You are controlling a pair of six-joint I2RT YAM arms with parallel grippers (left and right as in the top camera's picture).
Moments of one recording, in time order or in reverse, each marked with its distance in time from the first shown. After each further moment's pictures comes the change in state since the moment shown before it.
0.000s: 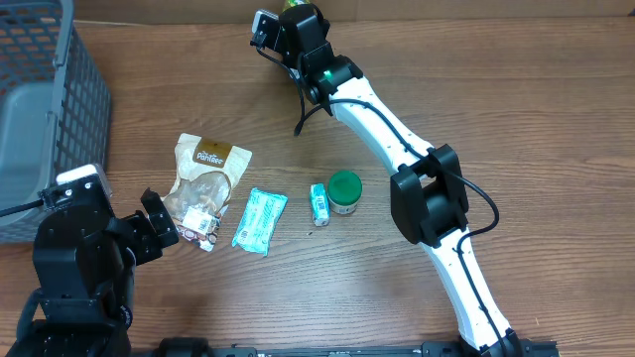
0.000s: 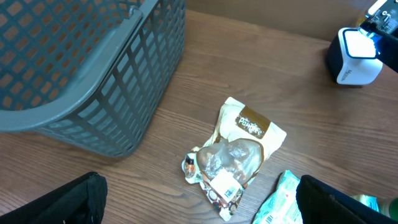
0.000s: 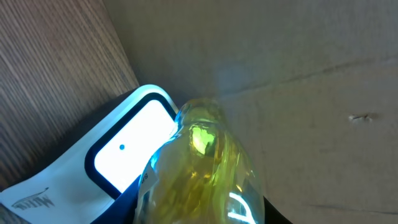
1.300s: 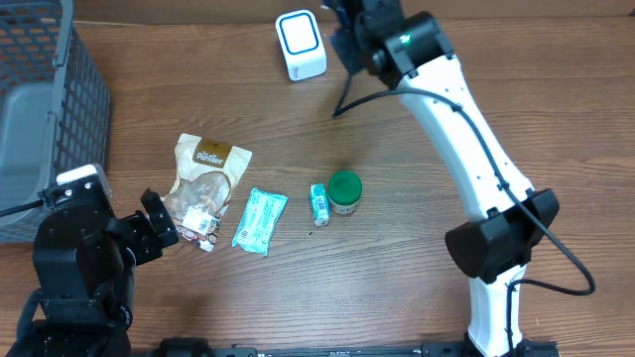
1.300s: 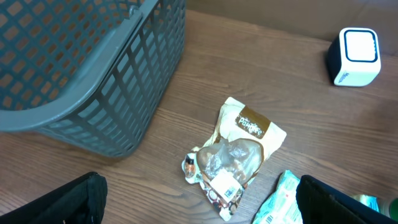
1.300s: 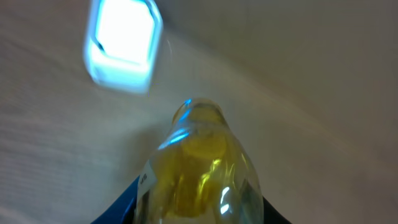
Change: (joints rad) left arm 0.000 0.000 0.000 0.000 0.000 0.000; right arm -0.106 -0.426 -0.006 -0.850 -0.035 0.821
